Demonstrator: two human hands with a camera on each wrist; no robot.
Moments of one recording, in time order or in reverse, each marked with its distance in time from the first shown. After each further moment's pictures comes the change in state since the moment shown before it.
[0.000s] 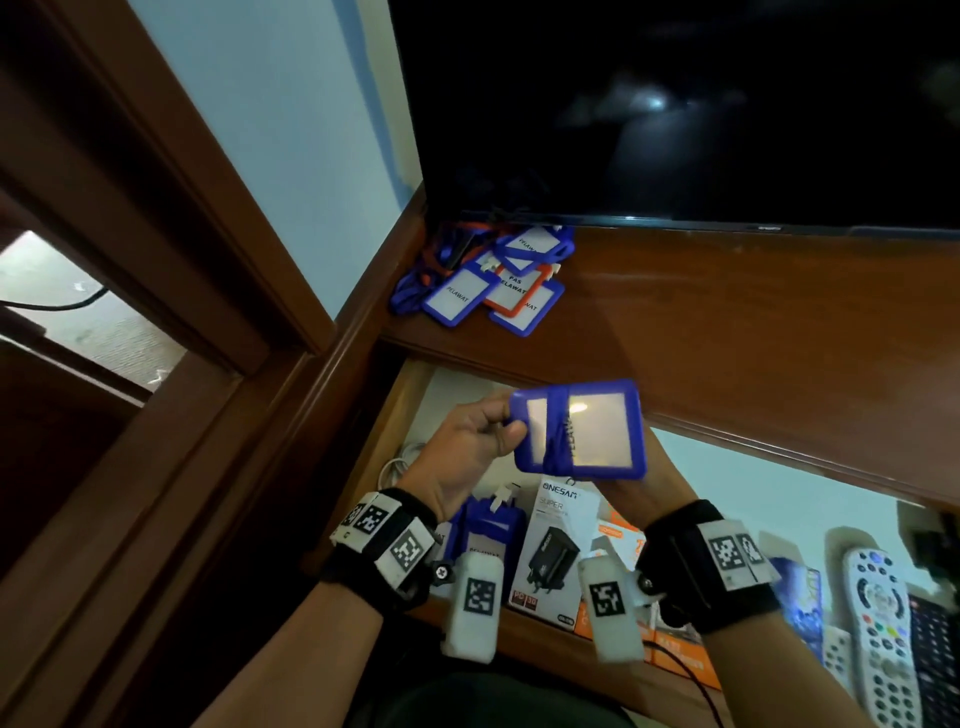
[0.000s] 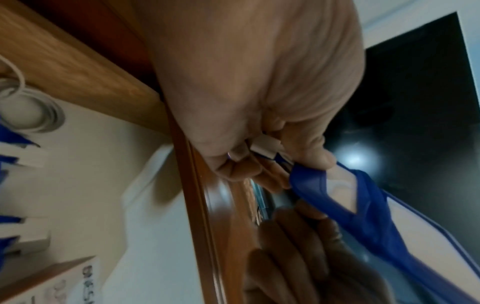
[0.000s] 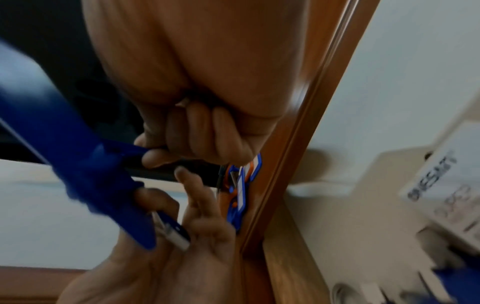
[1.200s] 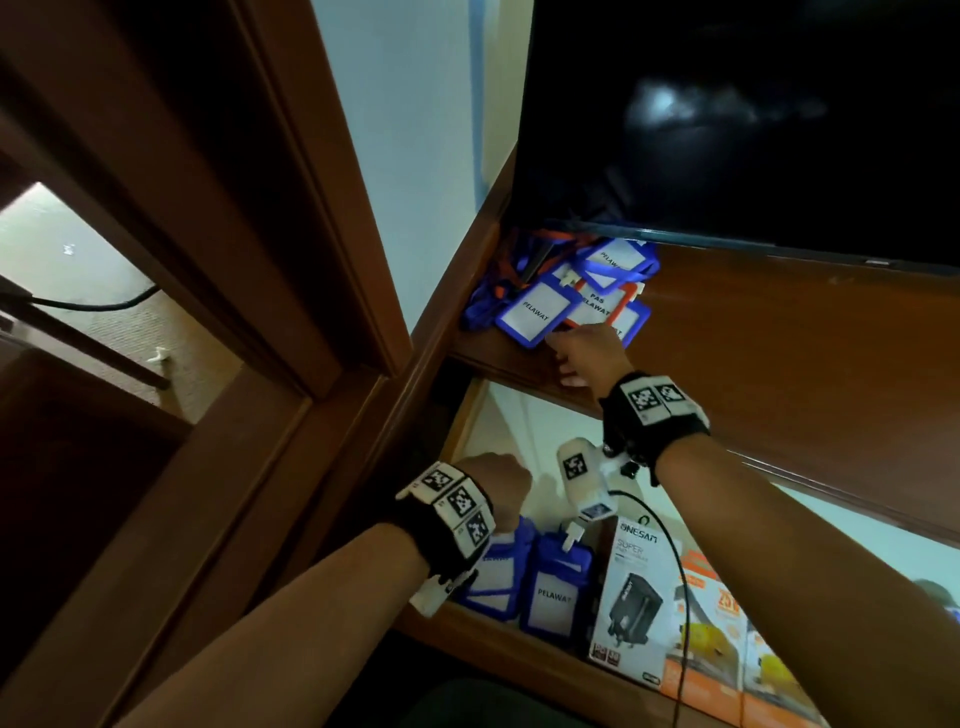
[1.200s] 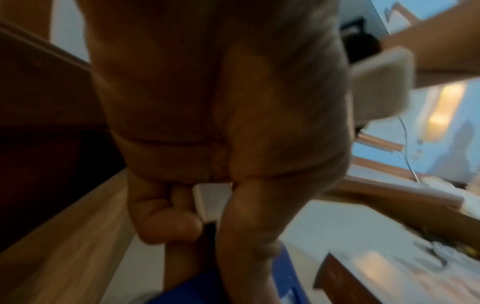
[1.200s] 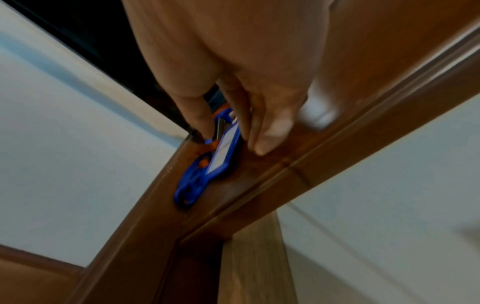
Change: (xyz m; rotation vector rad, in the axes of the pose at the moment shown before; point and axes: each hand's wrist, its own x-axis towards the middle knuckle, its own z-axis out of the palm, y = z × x) left_hand 0.042 -0.024 -0.095 1.521 -0.611 -0.341; right_hand 0.187 0.008 0.101 -0.625 0.293 0.144
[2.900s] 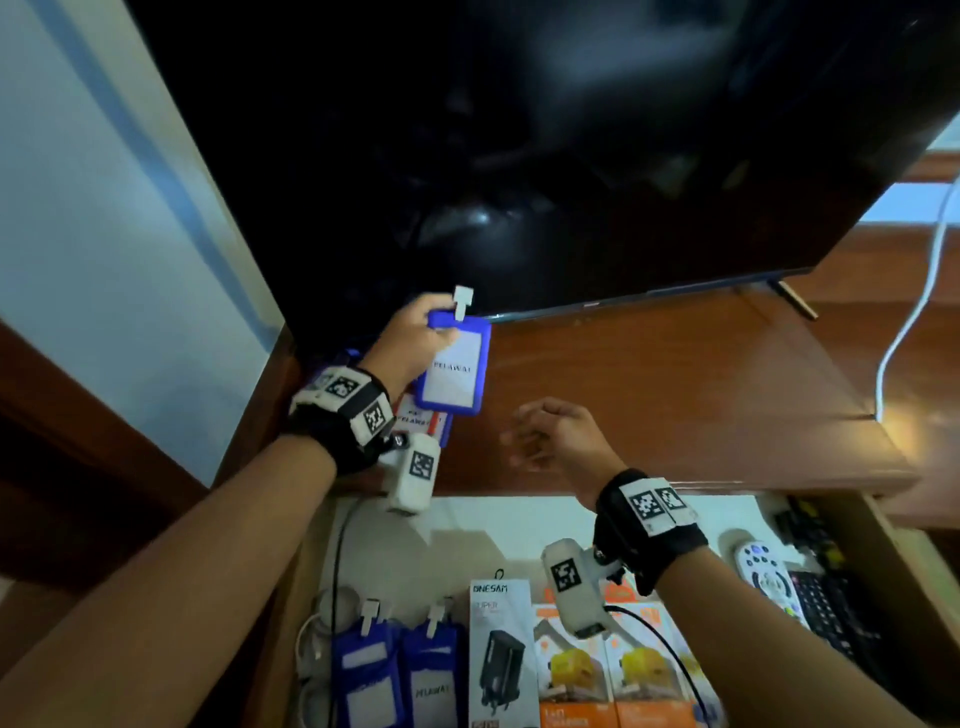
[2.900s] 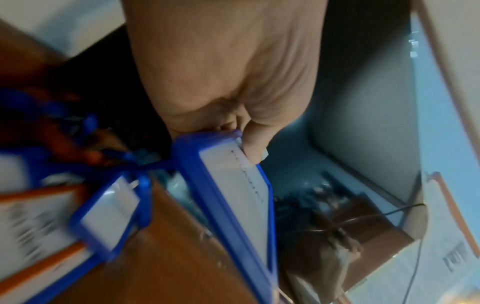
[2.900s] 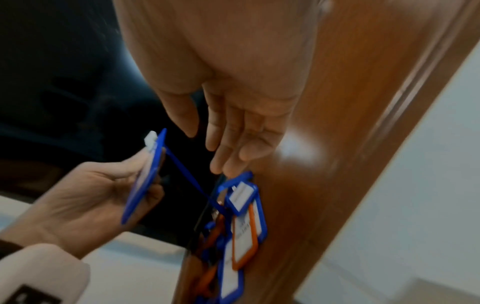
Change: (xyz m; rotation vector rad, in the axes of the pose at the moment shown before) left_hand 0.031 0.116 -0.209 -1.055 0.772 0.322; right_hand -0.112 0.035 -0.191 0.425 0.080 -0.129
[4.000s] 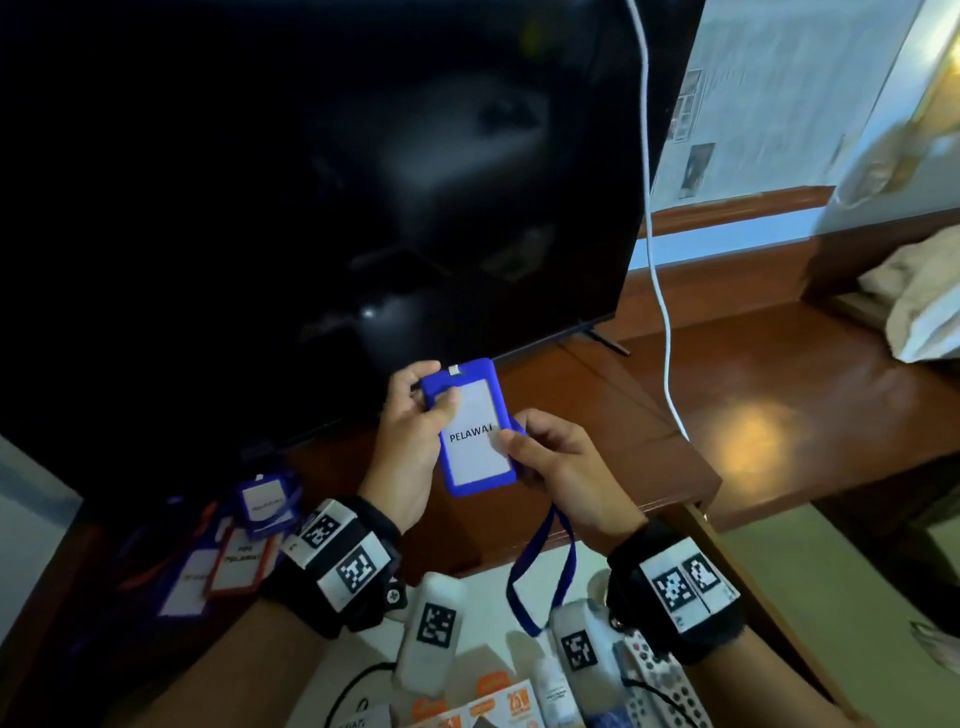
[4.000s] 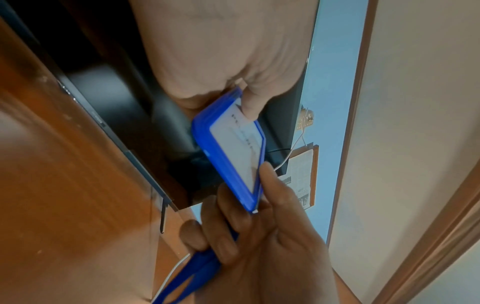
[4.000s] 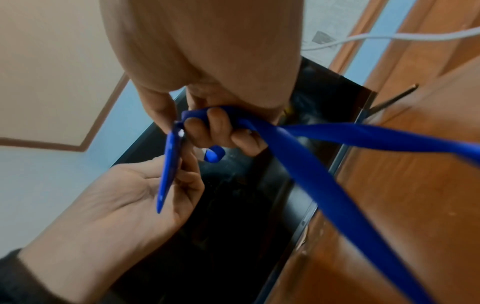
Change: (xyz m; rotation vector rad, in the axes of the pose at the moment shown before) left_hand -0.069 0.112 0.212 -0.526 -0.099 0.072; right_hand -0.093 -0.060 -0.185 0.069 -0.012 -0.544
